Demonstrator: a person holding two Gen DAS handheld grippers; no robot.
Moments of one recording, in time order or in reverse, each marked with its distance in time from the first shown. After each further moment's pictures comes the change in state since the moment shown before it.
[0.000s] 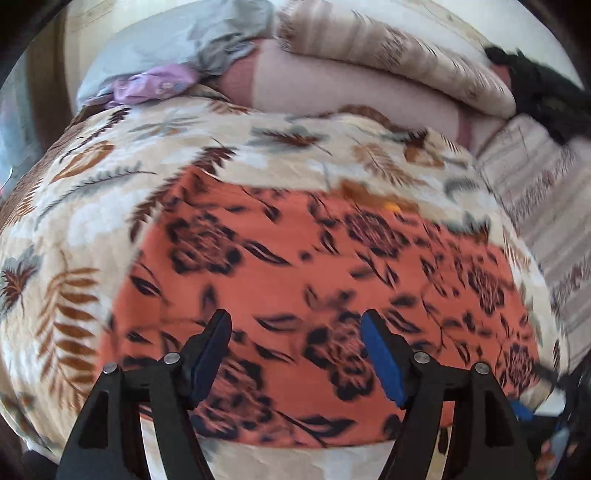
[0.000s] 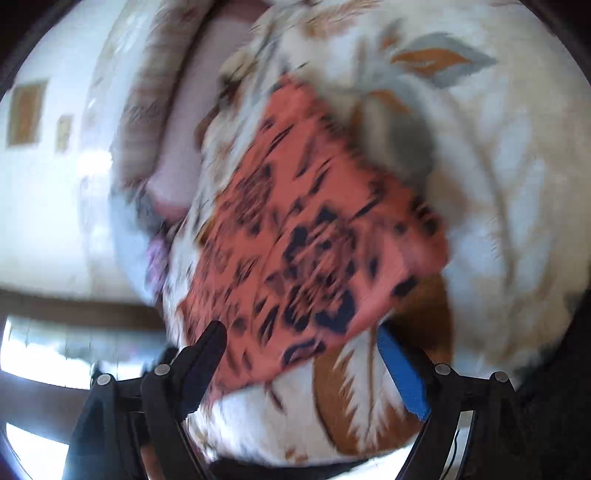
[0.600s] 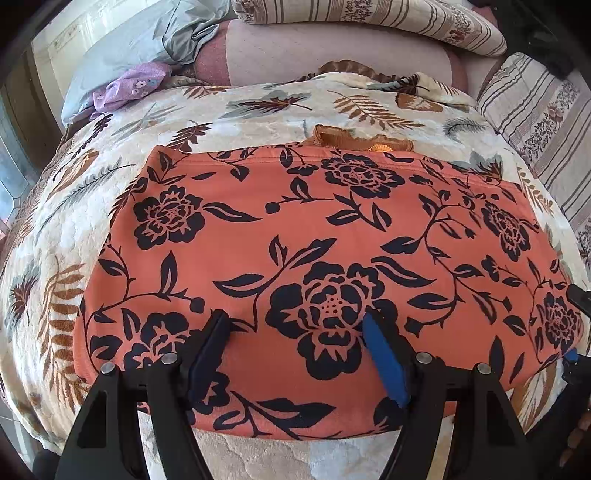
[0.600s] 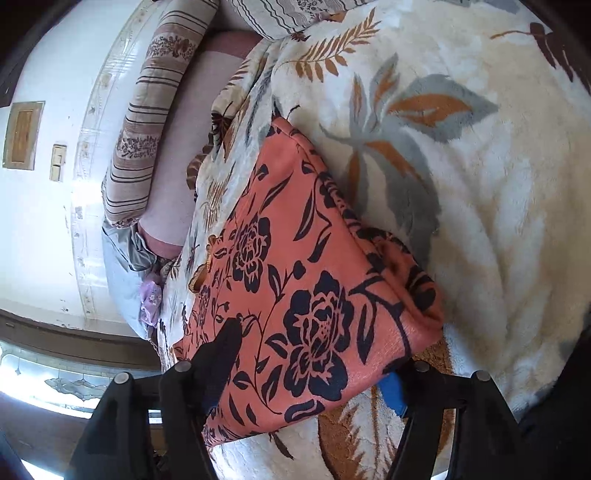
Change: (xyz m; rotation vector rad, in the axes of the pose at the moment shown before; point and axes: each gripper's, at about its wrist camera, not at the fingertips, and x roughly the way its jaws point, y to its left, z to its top) left arm 0.018 -0.032 -0.018 0.108 0.074 0.100; right arm 0.005 0.013 0.015 -0.030 -0.114 -0.045
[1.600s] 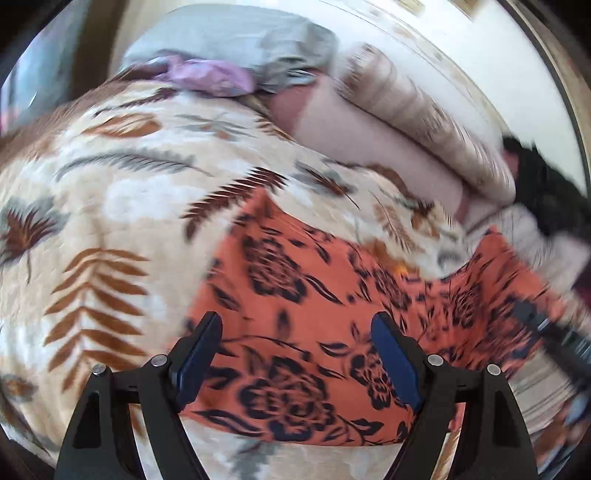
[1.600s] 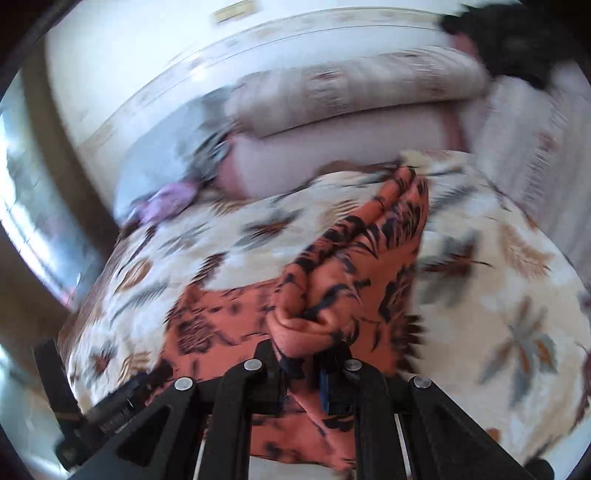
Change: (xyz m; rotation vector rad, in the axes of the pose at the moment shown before) left arm -0.048 0.159 -0.010 -0.430 -0.202 -0.286; right arm 0.045 0.246 -0.110 -0.896 -0.089 -0.194
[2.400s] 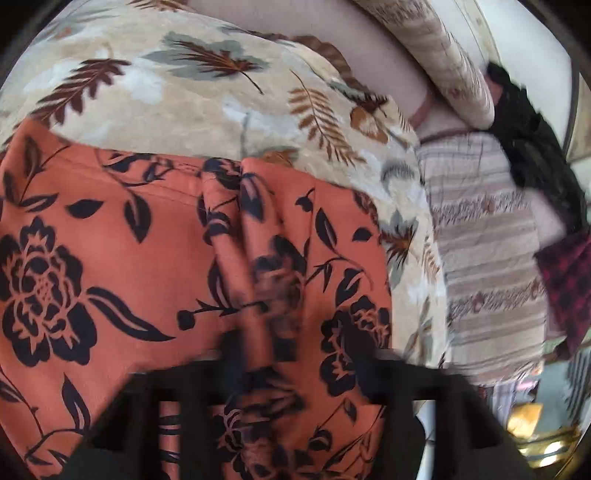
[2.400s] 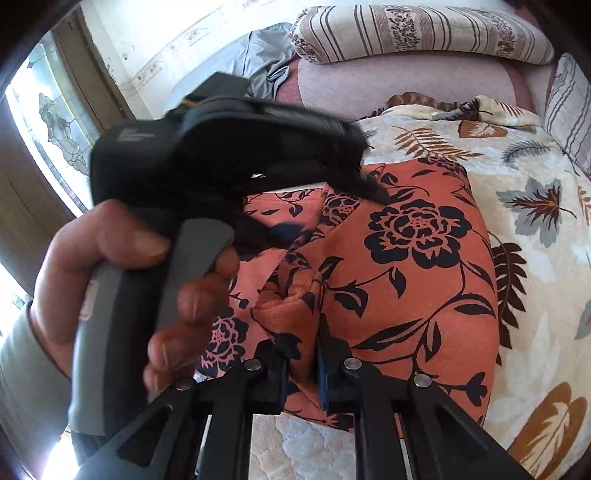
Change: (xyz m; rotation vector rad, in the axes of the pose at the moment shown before) left arm 0.151 -0.113 0.031 0.094 0.550 -0.238; right arm 0.054 0.029 -0.077 -0.082 0.139 0.156
